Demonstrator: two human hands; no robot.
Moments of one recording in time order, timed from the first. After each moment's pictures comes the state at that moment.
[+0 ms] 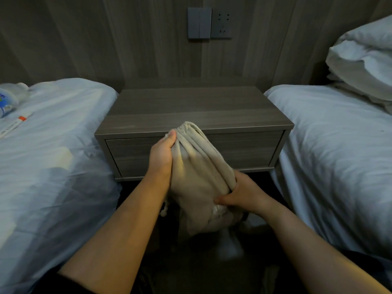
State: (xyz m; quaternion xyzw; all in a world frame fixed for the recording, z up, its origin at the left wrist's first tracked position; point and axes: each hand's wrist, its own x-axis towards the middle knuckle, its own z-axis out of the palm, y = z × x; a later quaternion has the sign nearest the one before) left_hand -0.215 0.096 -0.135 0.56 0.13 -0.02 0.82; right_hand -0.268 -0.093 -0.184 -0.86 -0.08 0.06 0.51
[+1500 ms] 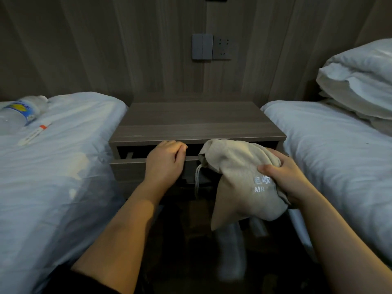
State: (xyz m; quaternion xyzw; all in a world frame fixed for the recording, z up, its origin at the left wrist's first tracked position) left_hand -0.235 0.121 -0.135 0.90 -0.16 0.31 0.25; right_hand -0.289 -0.151 -0.120 -0.78 -0.01 -0.07 0.62
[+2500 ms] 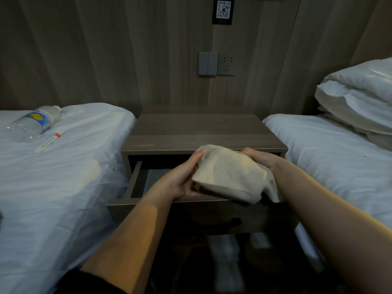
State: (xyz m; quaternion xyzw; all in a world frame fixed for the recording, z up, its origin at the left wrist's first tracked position) left_hand -0.248 0.103 -0.102 0.60 0.06 -0.31 0.74; right_hand -0.236 -0.108 -0.075 -0.71 0.17 0.20 0.66
